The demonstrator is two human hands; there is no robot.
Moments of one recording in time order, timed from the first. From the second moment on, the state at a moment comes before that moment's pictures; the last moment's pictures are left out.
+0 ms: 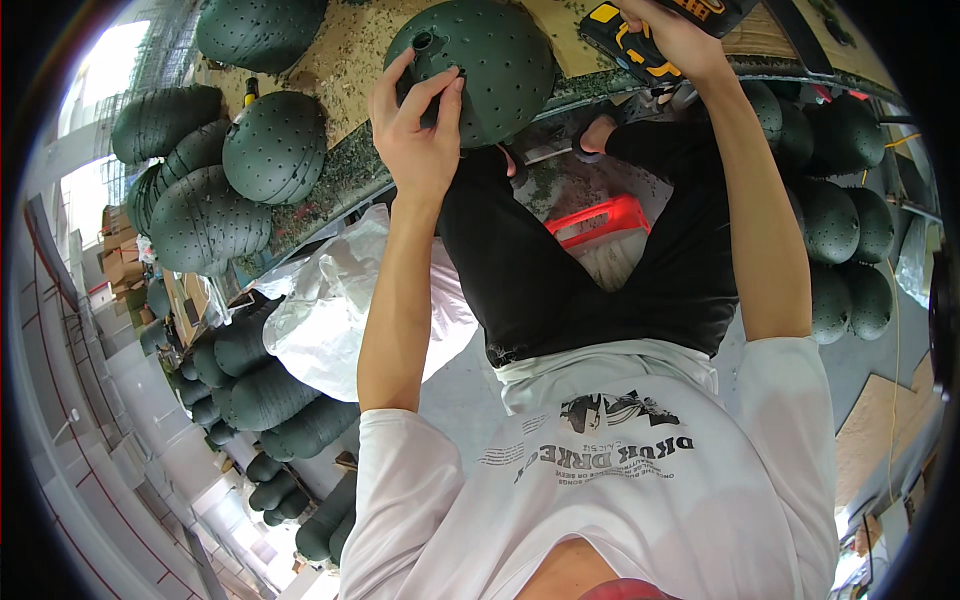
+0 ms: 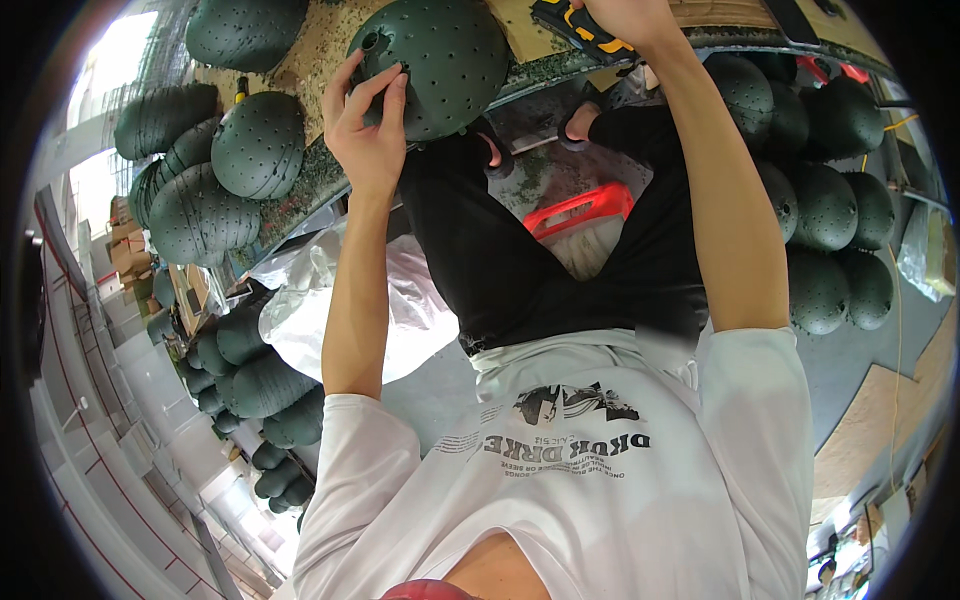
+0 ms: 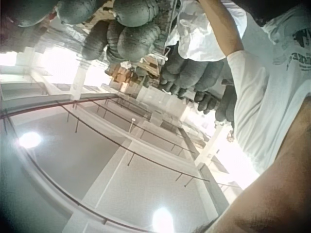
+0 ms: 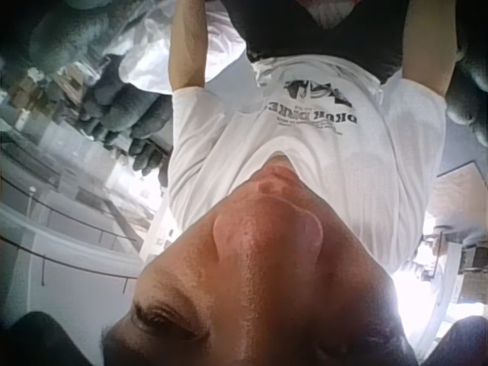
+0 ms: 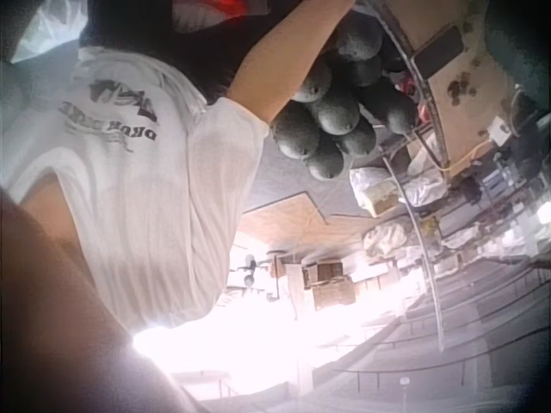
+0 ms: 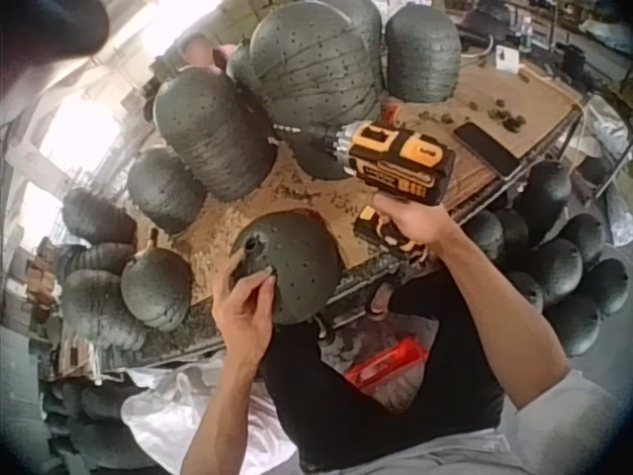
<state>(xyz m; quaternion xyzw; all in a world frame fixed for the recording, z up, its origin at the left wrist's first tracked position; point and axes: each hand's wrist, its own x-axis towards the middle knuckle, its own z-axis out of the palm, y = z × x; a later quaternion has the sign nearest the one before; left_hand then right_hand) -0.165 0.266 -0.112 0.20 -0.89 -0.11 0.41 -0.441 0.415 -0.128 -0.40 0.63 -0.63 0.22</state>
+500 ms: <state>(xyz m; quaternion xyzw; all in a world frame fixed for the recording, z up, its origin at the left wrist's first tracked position) -0.172 0.267 -0.106 0.20 -0.89 -0.11 0.40 -0.443 0.413 -0.124 -0.44 0.61 -0.63 0.18</state>
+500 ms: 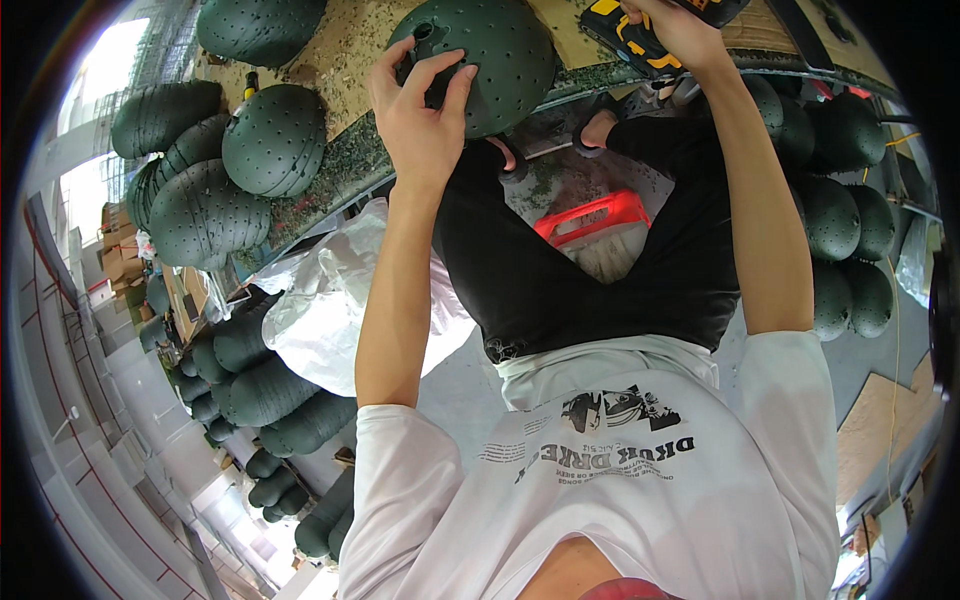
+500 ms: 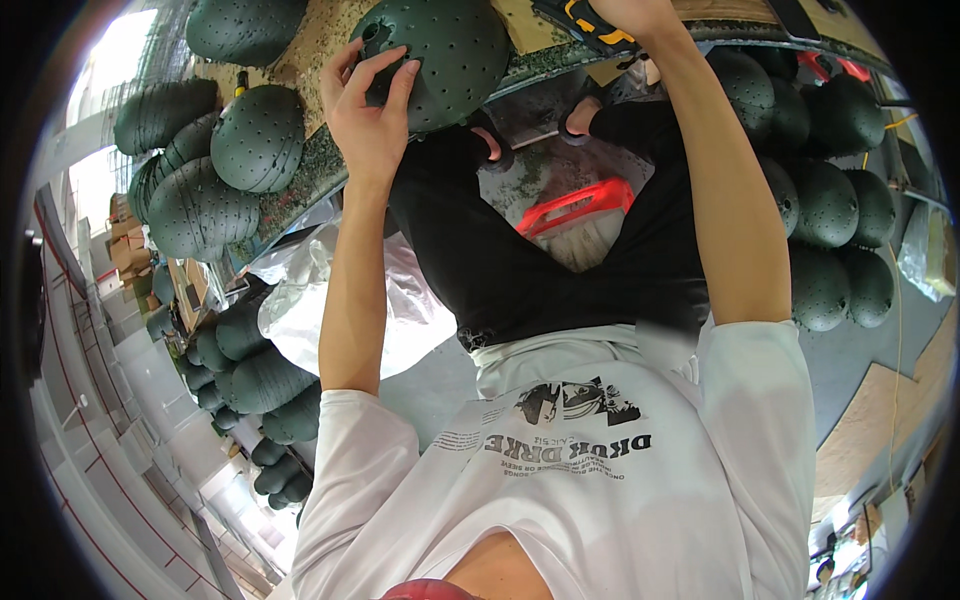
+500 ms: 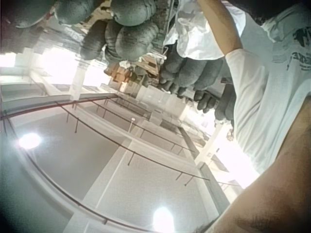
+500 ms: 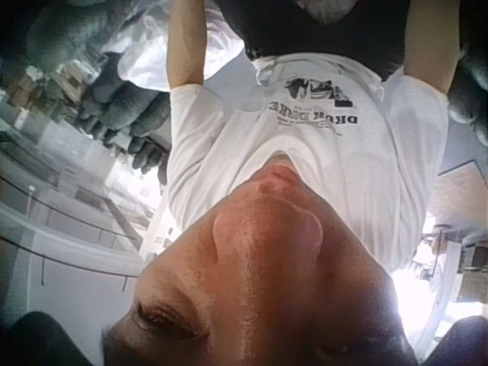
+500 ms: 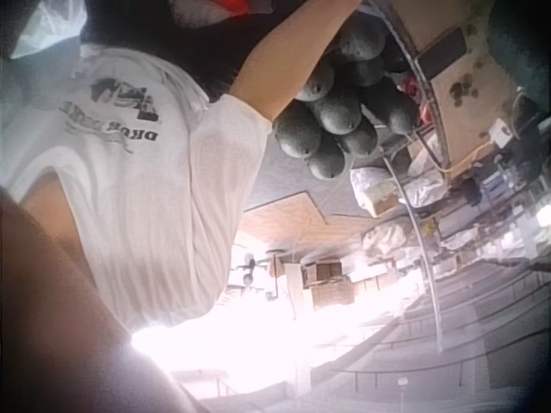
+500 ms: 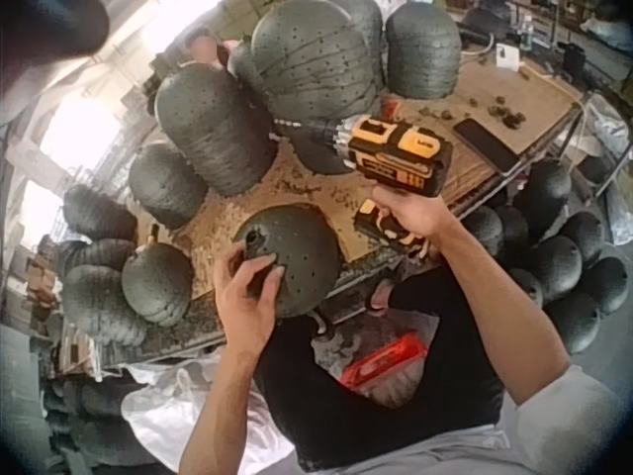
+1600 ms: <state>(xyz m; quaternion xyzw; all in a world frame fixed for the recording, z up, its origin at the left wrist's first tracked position) -0.175 0.277 -0.116 0.20 -0.89 -0.05 0.42 -0.437 0.415 -0.117 -0.45 0.56 -0.65 0.23</state>
